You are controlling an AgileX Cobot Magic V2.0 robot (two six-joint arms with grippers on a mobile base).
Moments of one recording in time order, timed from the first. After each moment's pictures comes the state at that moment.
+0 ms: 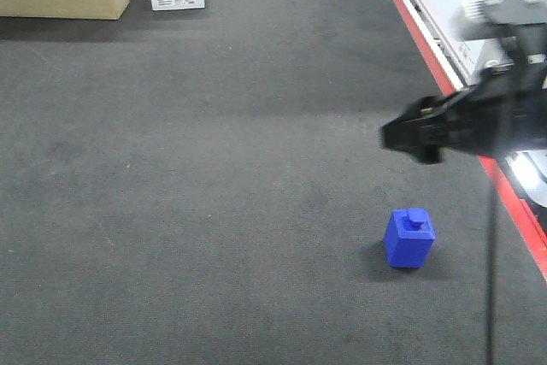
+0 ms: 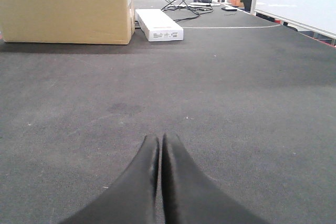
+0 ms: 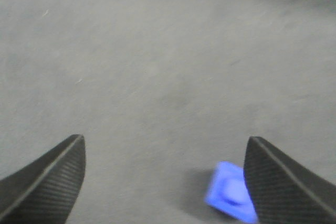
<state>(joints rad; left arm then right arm) -0.02 0.03 0.03 0.01 0.10 -0.04 0.22 1.27 -1.12 0.35 0.77 -0.29</state>
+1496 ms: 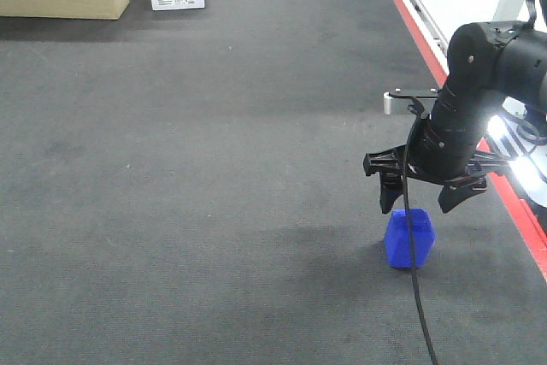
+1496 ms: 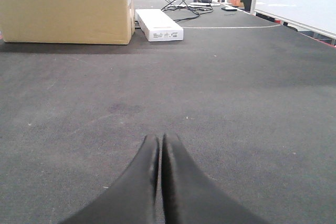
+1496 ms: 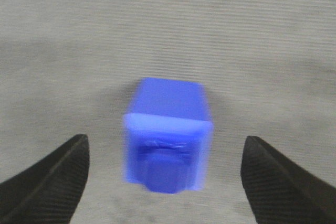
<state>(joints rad) -0.02 0.03 0.03 0.01 0.10 -0.04 0.20 1.84 -1.46 0.08 1.23 0.09</state>
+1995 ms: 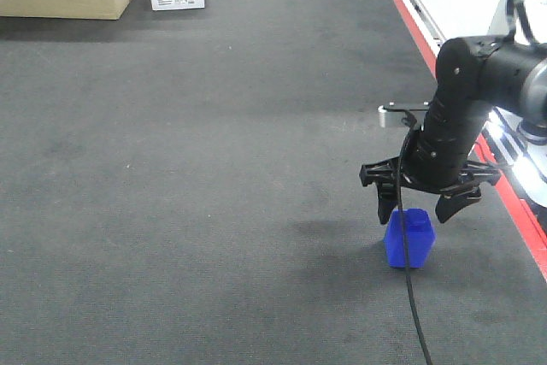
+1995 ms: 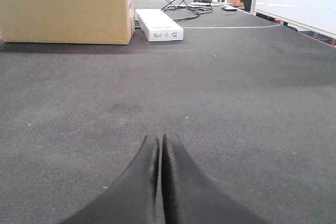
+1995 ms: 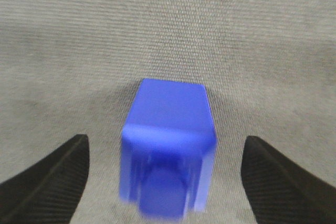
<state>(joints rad) -0.02 0.03 0.03 0.01 0.10 -0.04 0.20 1.90 -1.46 0.08 1.23 0.09</state>
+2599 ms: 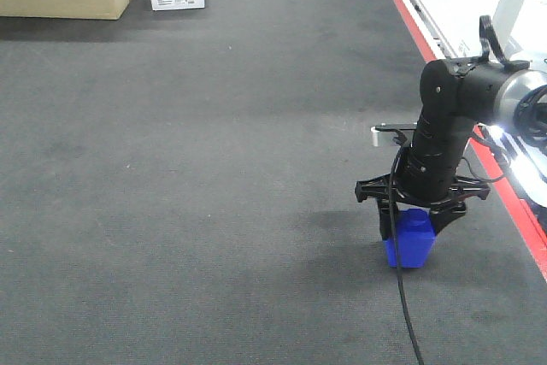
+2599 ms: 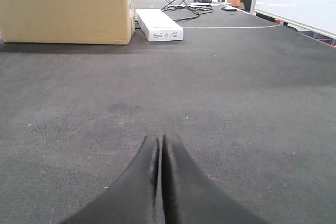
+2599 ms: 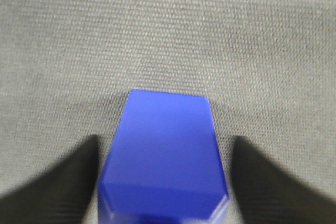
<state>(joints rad) -0.02 0.03 0.03 0.01 0.10 -0.04 0.20 1.98 -1.46 0.08 1.22 0.09</state>
